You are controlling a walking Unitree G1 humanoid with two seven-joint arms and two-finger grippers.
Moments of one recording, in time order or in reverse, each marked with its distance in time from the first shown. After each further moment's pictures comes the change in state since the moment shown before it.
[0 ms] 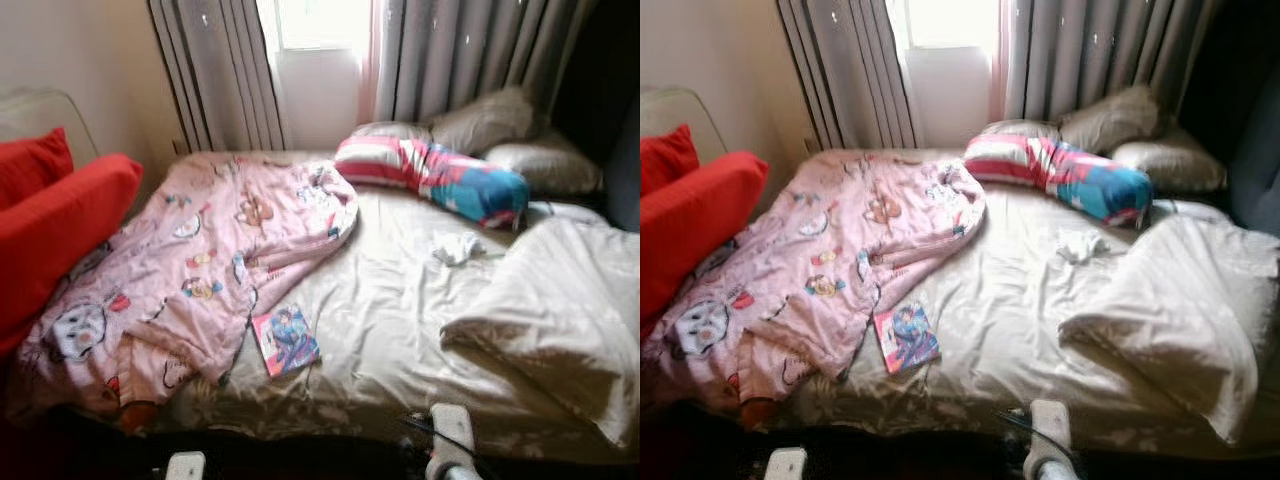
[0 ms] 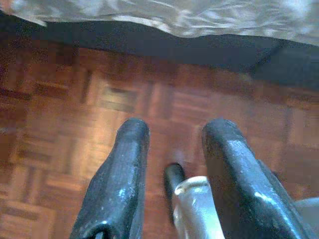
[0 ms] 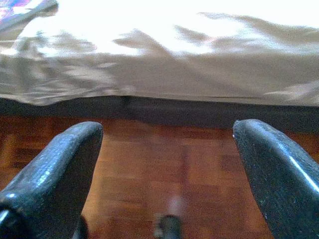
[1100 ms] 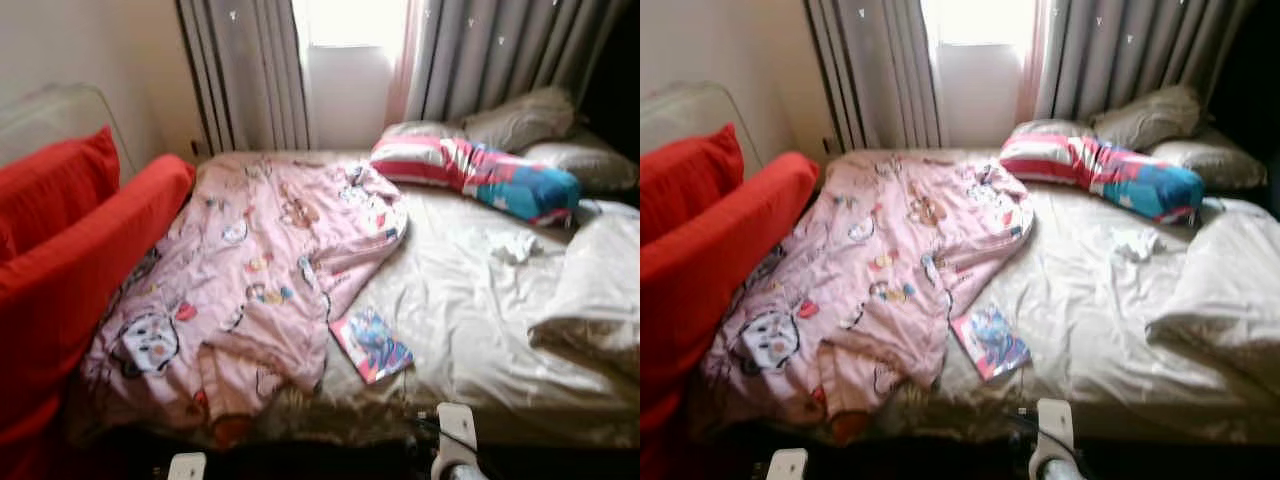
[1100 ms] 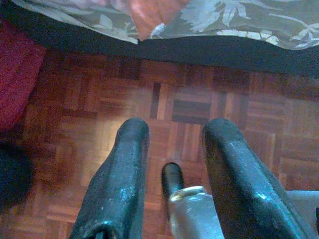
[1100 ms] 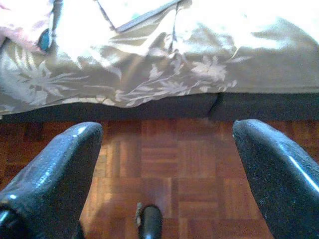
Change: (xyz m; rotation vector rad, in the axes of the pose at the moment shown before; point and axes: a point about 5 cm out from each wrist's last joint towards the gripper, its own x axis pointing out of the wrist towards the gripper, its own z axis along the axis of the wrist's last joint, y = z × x) left arm 0.000 0.005 0.002 0.005 -0.007 0.012; right arm 0.001 0.005 0.002 0.001 -0.002 0.012
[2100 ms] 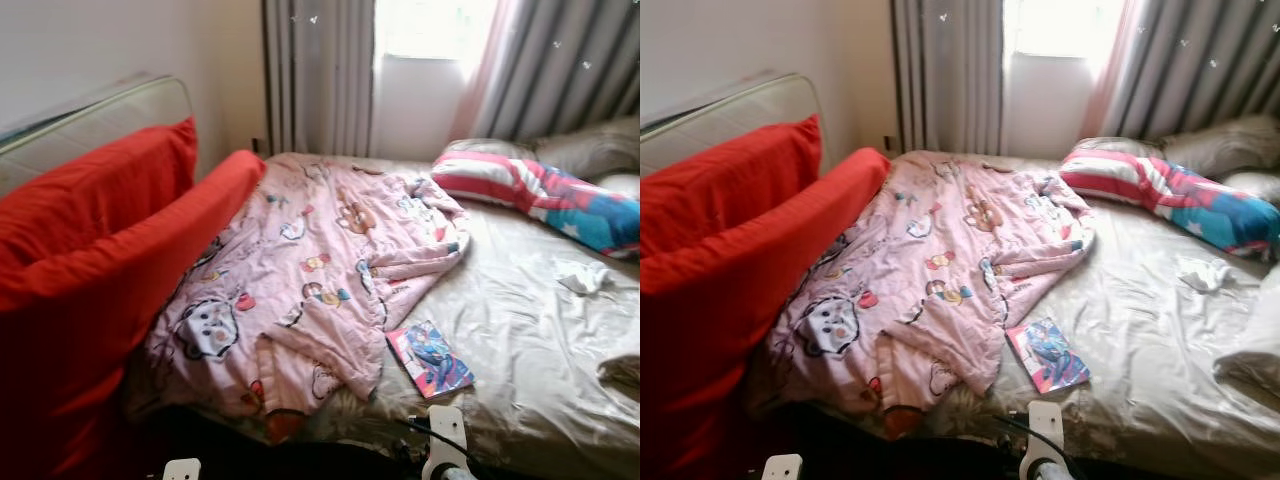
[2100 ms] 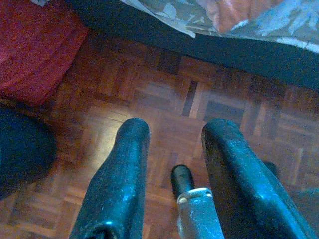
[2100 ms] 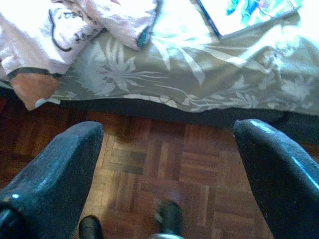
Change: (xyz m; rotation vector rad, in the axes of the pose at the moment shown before) left arm -0.001 0.005 -0.004 -0.021 0.009 0.019; right arm 0.000 0.009 -0.003 0.005 0.018 0.030
